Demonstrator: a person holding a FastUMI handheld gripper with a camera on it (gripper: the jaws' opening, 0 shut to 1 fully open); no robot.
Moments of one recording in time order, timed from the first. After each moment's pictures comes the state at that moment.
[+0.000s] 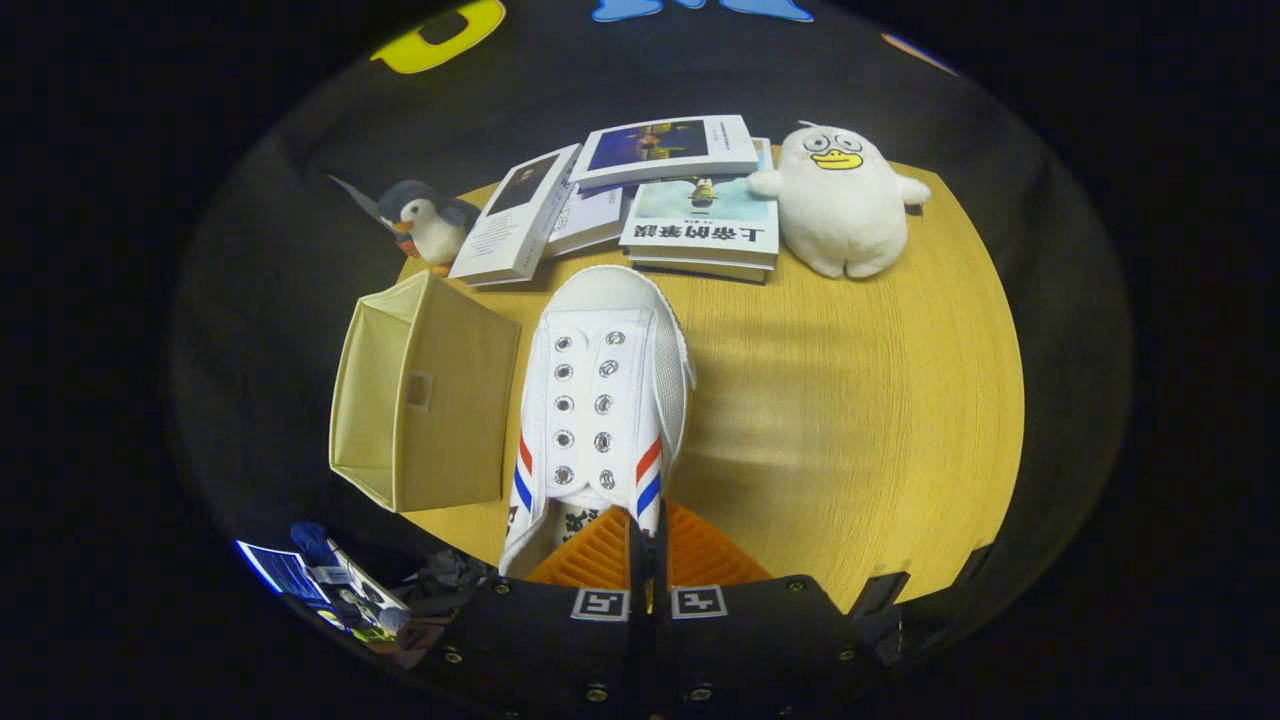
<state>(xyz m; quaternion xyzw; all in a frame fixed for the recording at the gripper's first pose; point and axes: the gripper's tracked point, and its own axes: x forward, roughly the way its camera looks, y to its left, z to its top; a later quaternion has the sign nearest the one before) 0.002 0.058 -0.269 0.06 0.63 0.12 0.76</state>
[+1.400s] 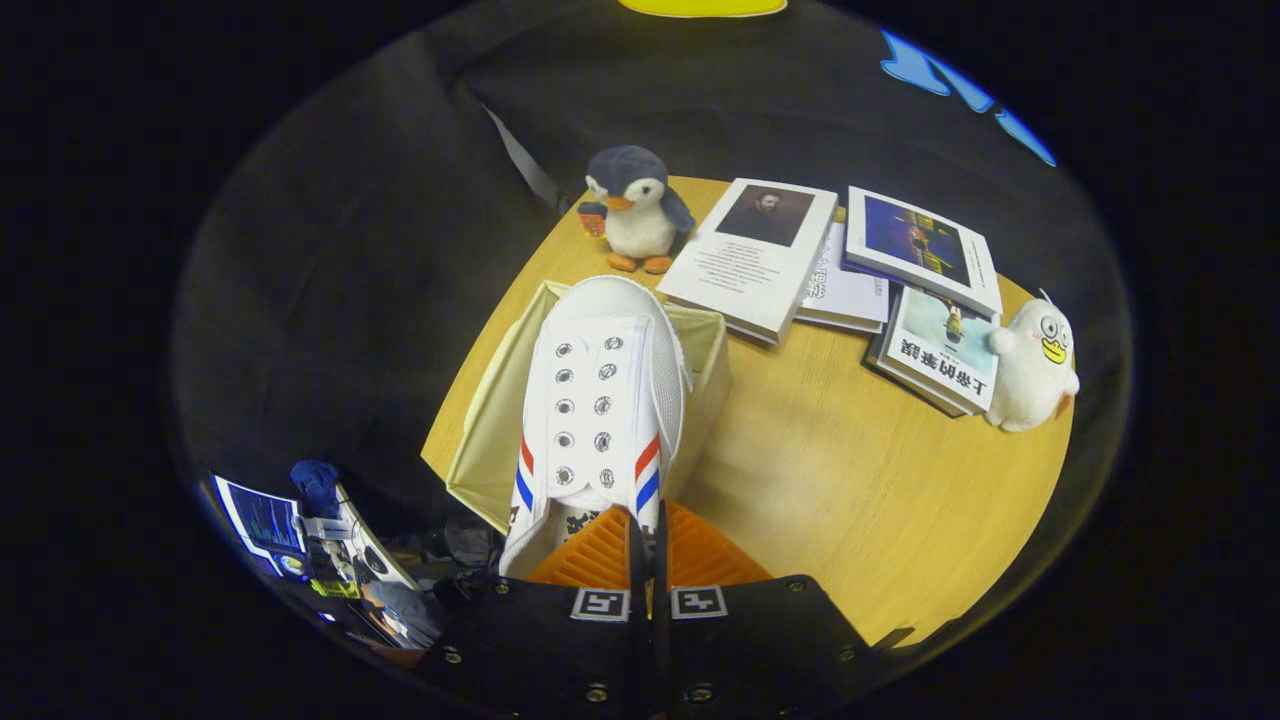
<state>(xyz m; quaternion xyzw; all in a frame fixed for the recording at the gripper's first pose) 0.039 0.285 -0.230 -0.04 0.61 0.27 0.75</state>
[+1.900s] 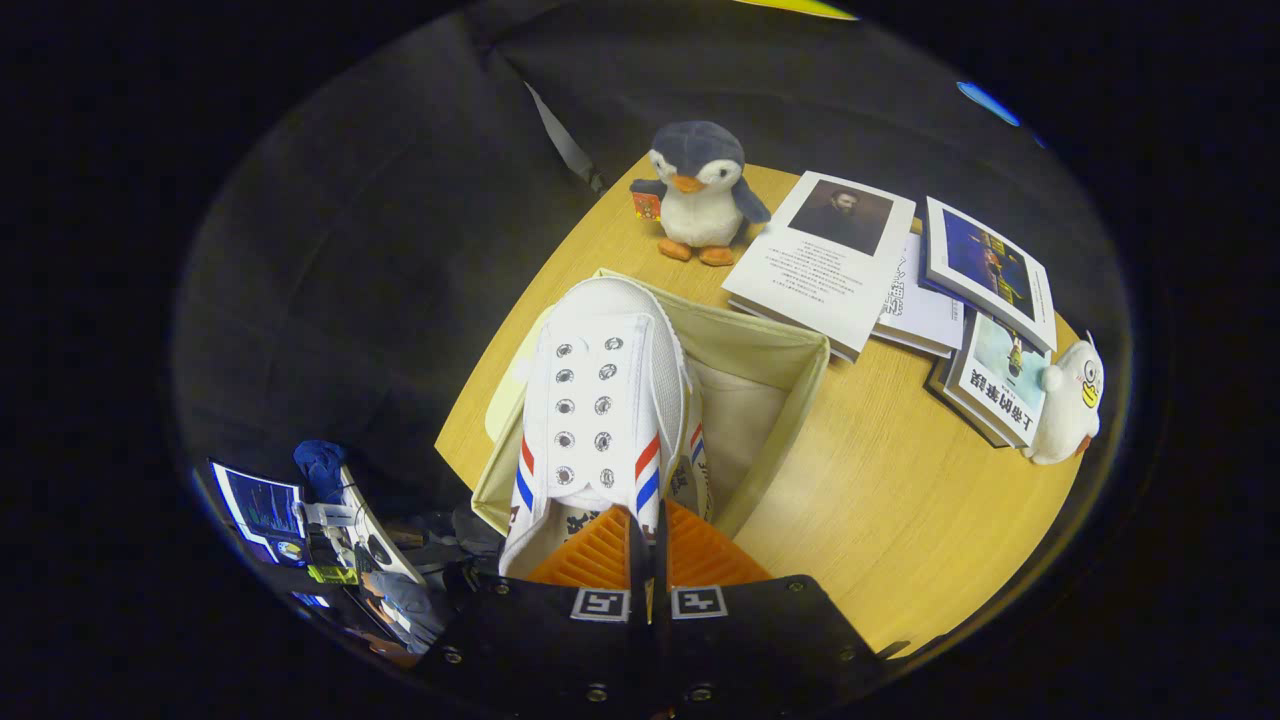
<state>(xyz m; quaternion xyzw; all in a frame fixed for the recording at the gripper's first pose) 0.039 0.339 -0.256 -0.06 0.62 0.30 0.72</state>
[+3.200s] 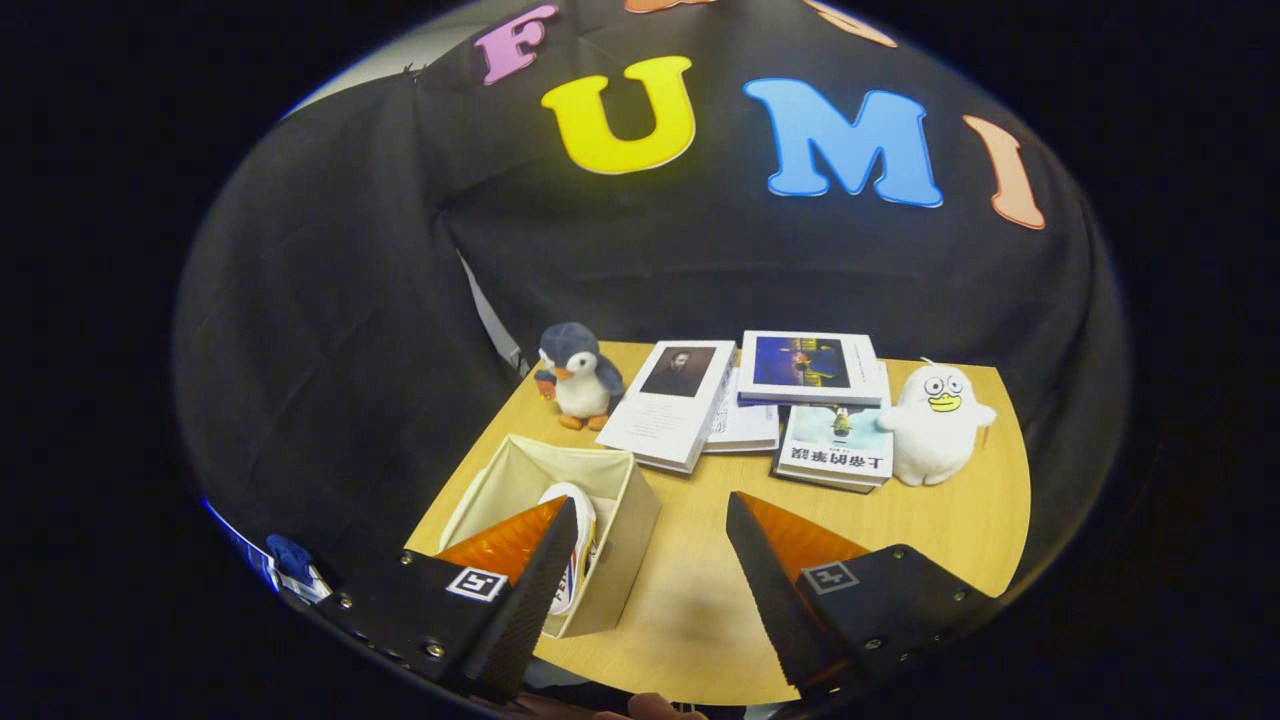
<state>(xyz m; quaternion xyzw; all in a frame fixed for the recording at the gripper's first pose) 0.077 0.187 -0.143 0.05 0.36 0.17 0.92</state>
